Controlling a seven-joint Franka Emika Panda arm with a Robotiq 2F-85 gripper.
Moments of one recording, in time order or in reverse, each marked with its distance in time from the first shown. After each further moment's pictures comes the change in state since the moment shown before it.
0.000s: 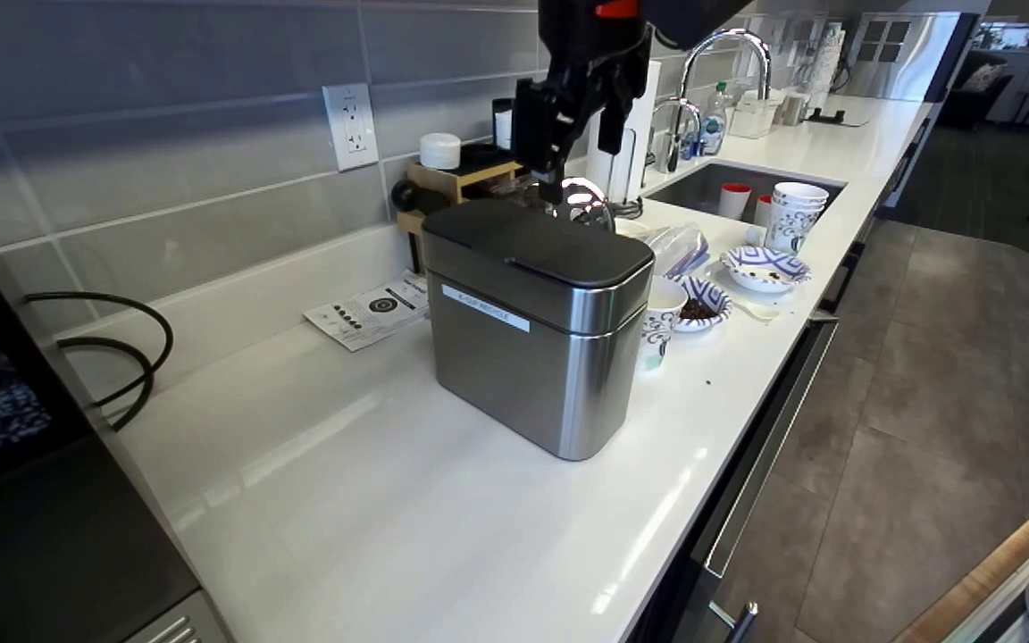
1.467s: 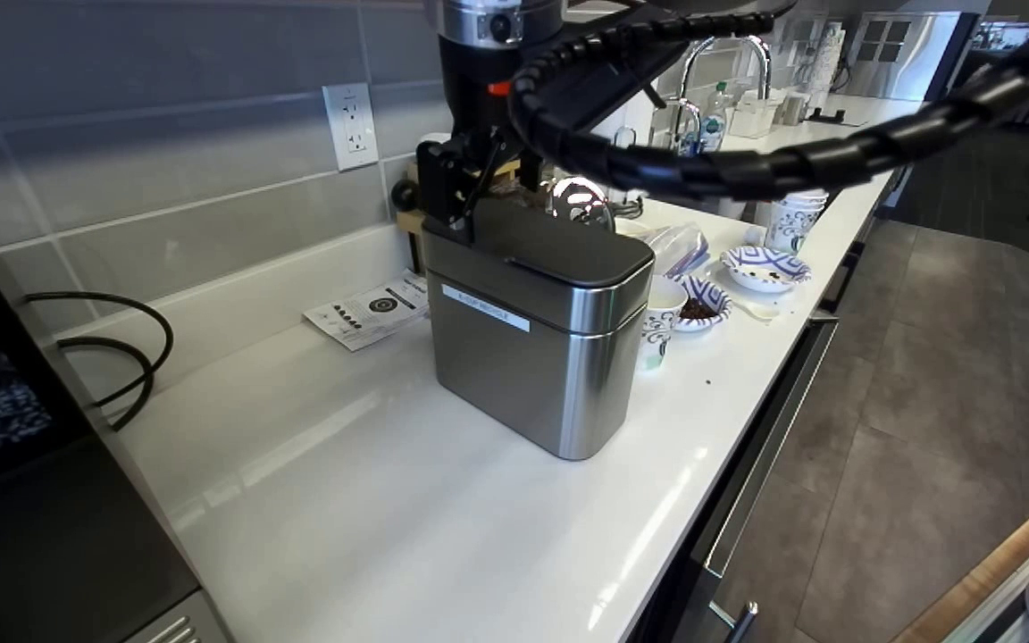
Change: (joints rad) arm 0.095 0.196 0.003 0.097 -0.206 0.101 0.225
